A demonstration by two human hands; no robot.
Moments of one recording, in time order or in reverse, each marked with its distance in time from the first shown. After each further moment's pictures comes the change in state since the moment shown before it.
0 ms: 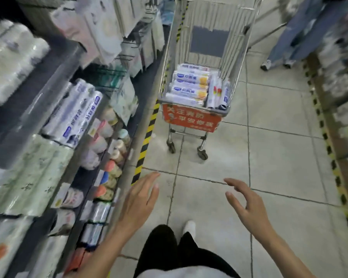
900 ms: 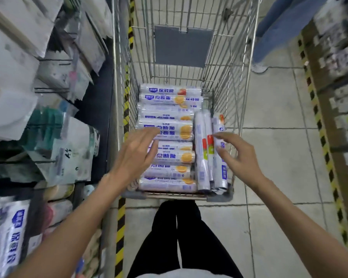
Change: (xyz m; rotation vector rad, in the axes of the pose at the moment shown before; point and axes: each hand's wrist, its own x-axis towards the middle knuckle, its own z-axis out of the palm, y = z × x) left_hand 0.577 -0.057 0.036 0.156 -0.010 0.485; right_hand 0.526 0.015 -0.054 -0.034 0.040 0.048
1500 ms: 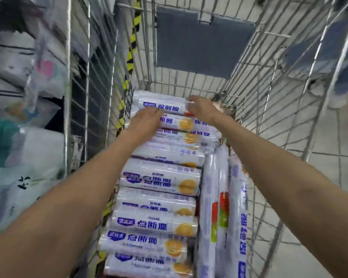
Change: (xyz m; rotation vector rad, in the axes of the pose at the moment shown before) left_hand 0.180 -0.186 0.199 0.307 -0.648 -0.357; right_hand 0.367 0.152 0.127 -0.352 -0.500 0.114
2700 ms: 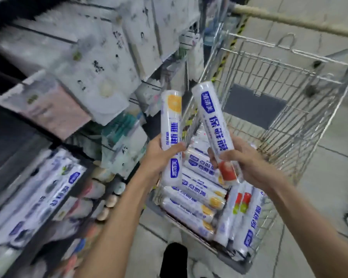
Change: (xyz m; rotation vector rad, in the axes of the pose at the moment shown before) left_hand -0.375 0.077 -0.159 -1.643 0.621 -0.507; right_hand -0.343 -0.206 -0.051 0.932 -0.438 -0.390
